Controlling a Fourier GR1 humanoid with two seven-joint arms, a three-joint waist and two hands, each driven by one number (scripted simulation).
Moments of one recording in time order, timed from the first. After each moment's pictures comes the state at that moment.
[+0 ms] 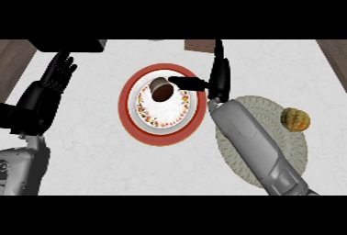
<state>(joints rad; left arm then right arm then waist) -0.29 0.27 0.09 -1.57 0.04 -0.07 0.10 -0.83 -0.05 0.33 -0.84 -0.08 -0.81 0.03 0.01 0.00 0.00</state>
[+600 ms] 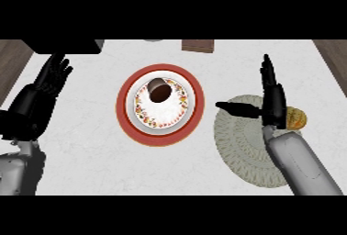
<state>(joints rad) -0.26 0.26 0.11 -1.64 0.04 -0.08 0.15 -0.44 -0.28 0.27 -1.21 -0.10 -0.59 -0.06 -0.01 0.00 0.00</state>
